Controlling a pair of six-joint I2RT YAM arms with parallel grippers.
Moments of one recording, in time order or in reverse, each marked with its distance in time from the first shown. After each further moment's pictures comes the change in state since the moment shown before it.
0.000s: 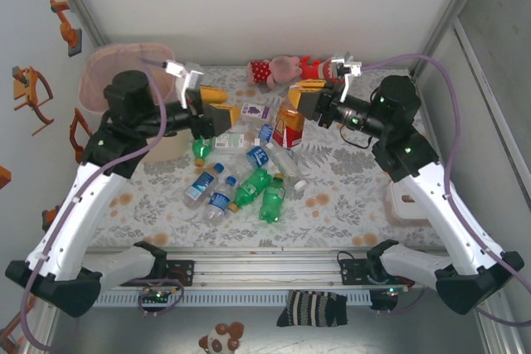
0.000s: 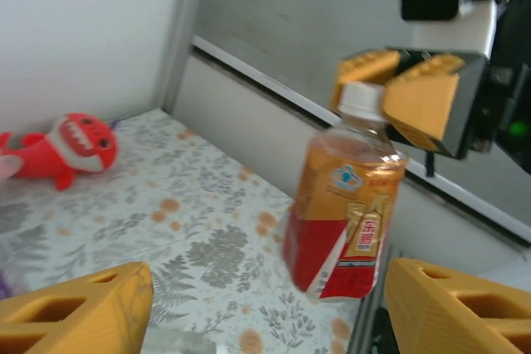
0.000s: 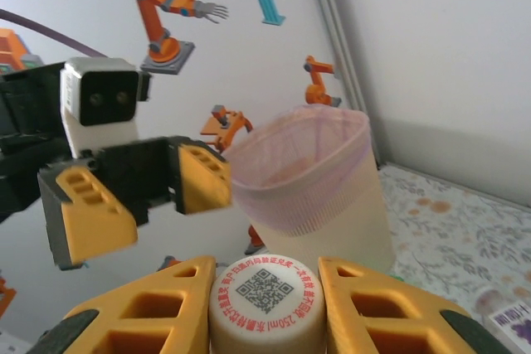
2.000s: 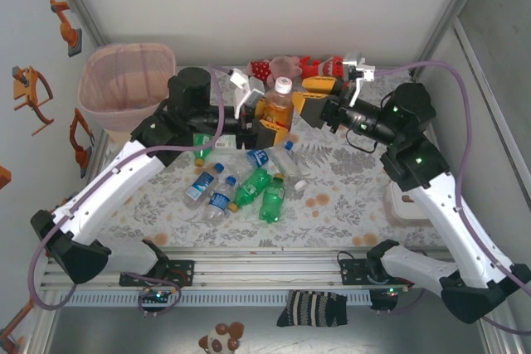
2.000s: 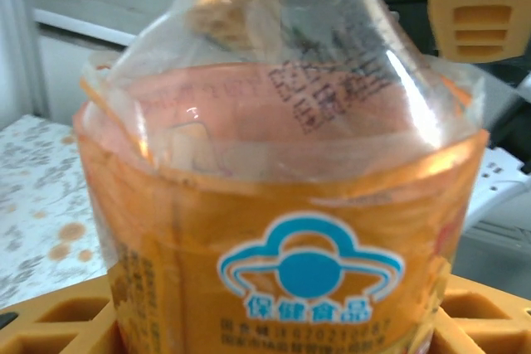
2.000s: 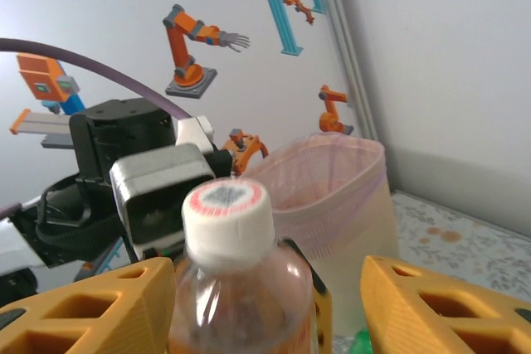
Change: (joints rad) left arm -0.241 0.193 0.079 0.039 0.007 0.200; right arm 0.022 -0.077 0.004 -0.020 0.053 0.002
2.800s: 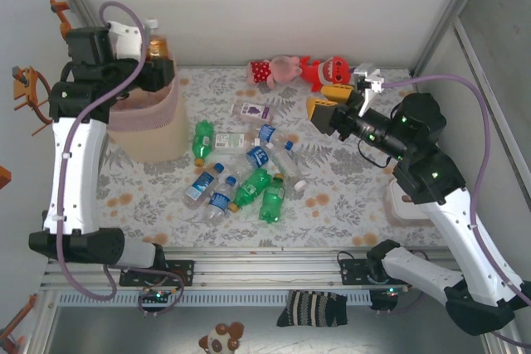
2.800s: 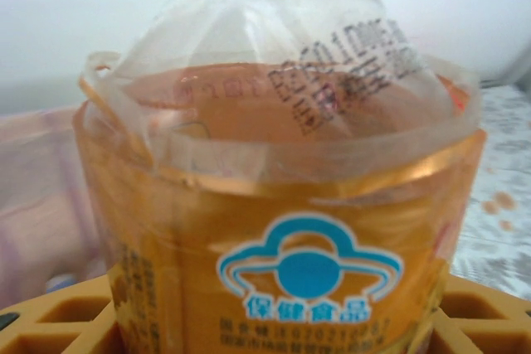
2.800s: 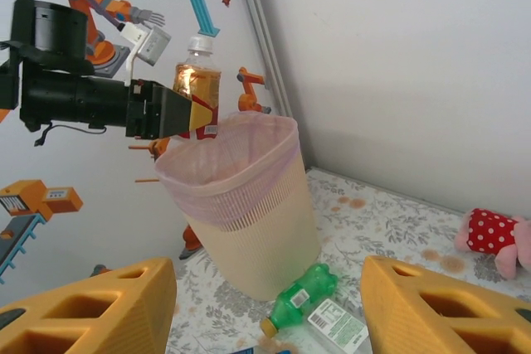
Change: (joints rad) left arm 0.664 0.117 0.424 -0.571 -0.509 0.066; right arm 0.000 -0.080 0.000 -0.198 0.187 -0.122
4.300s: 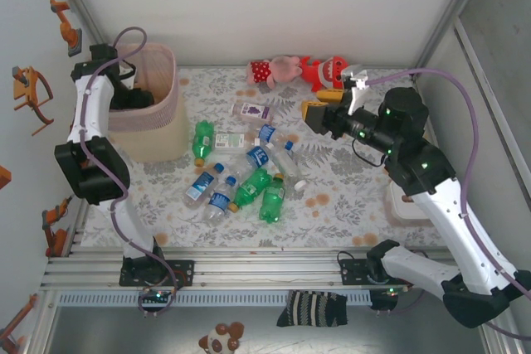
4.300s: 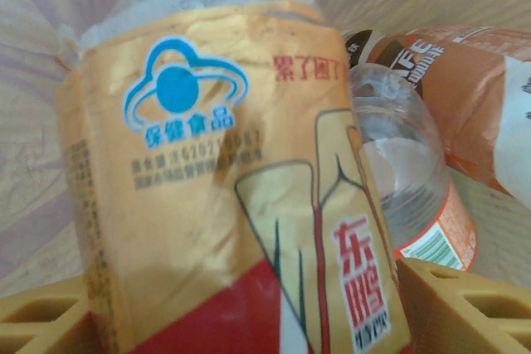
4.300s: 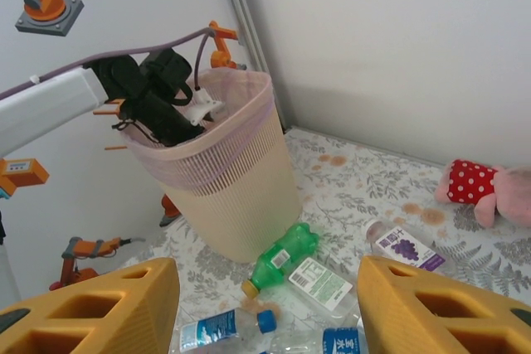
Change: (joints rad) left arm 0.219 0.509 0.038 -0.203 -0.185 0.084; right arm 0.000 0.058 0.000 -0.078 0.026 -0.026
